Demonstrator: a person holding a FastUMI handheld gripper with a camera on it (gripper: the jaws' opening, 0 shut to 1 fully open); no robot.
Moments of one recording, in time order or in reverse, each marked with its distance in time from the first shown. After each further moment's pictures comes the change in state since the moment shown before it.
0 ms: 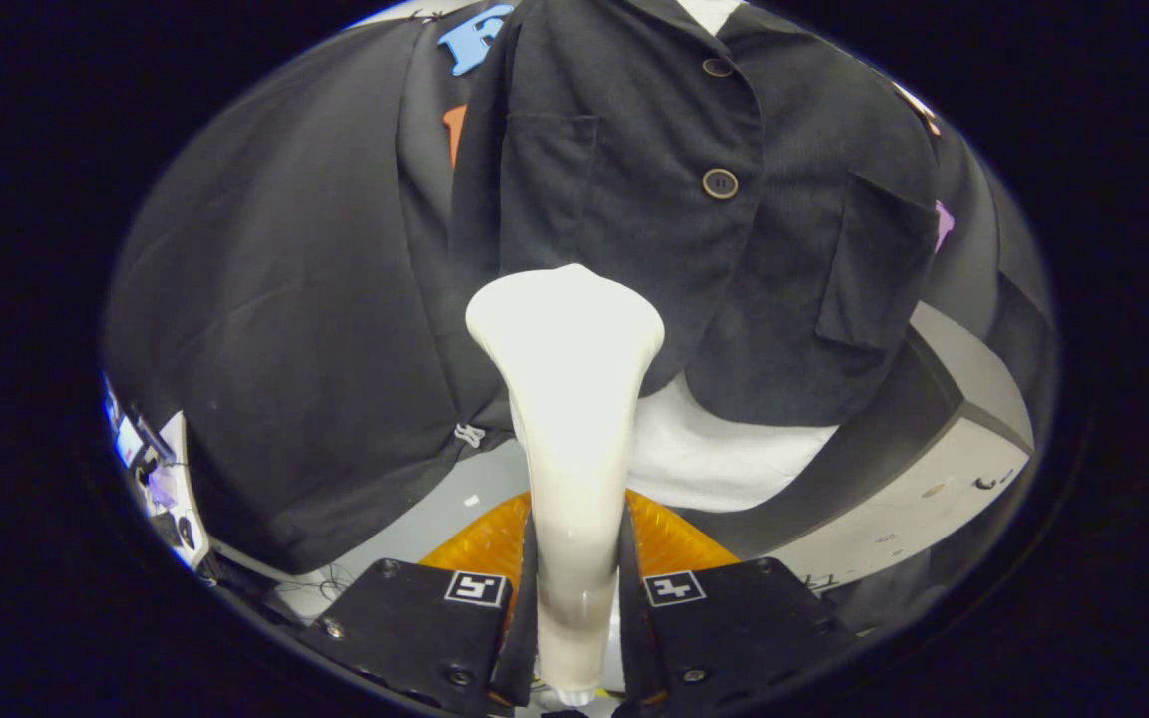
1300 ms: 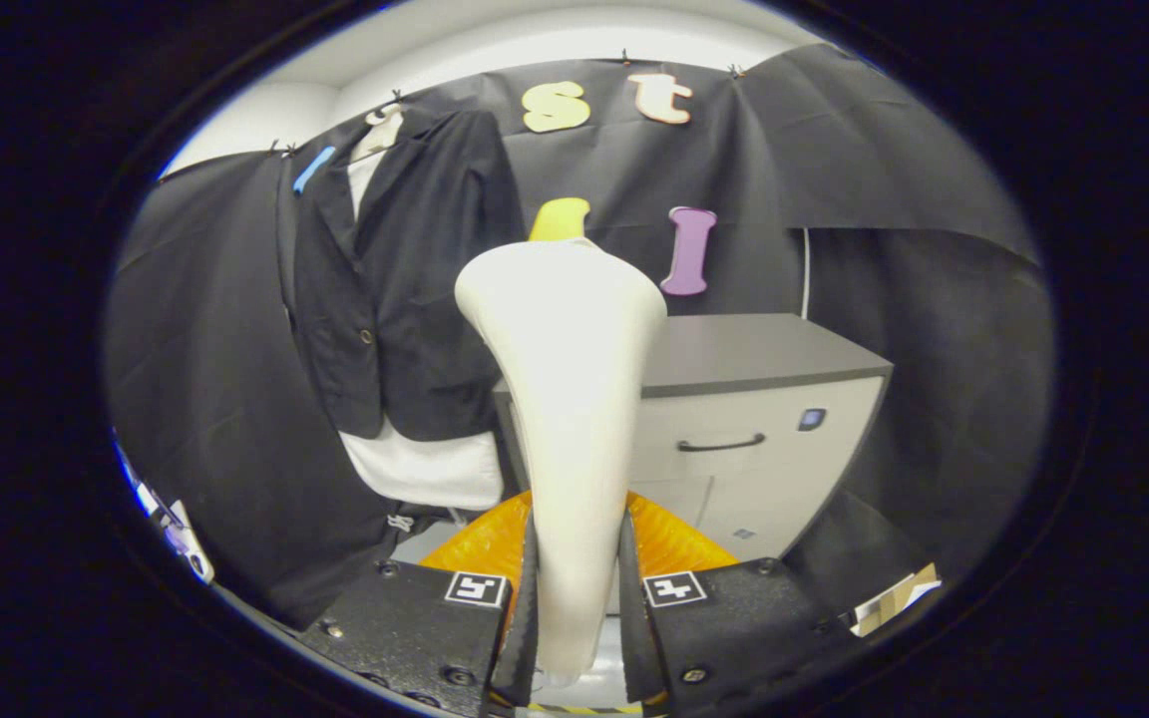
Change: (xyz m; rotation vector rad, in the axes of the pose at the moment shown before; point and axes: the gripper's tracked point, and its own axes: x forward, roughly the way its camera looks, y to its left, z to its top) arm -0.278 -0.321 -0.100 0.279 -0.335 -0.222
